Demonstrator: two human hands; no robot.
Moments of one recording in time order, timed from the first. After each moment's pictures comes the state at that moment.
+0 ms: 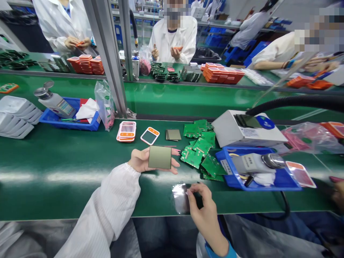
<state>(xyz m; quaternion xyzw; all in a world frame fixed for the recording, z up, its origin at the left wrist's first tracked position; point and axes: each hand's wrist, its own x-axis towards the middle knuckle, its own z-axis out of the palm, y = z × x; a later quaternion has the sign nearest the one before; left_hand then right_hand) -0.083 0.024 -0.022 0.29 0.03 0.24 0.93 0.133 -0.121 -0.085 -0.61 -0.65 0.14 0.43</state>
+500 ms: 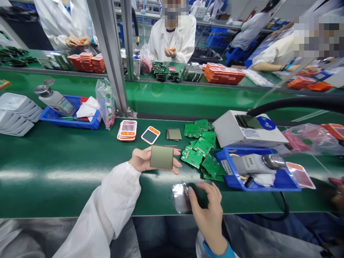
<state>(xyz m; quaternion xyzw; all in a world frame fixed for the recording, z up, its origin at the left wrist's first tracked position) -0.081 0.022 -0.020 0.29 0.04 0.24 0.92 0.131 -0.122 -0.077 -0.63 -0.65 0.03 0.43</state>
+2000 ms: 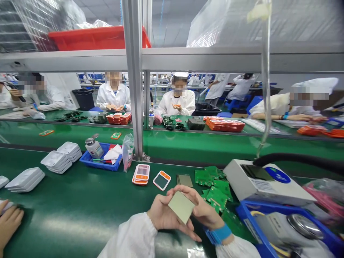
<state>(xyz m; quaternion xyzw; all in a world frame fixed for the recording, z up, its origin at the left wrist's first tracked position) -0.061 0.013 -0.061 0.25 0.02 0.25 0.93 0.092 0.022 -0.009 -0.18 -0.52 0.73 0.39</state>
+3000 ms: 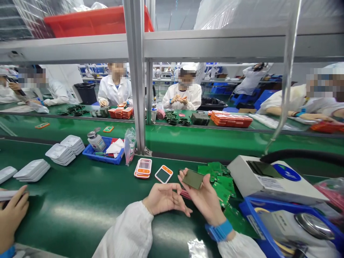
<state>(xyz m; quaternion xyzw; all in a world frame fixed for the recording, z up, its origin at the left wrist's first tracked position) -0.075 0.015 -0.020 0.32 0.14 0.33 0.88 0.089 0.034 -0.010 -0.24 -0.04 0.80 0.55</state>
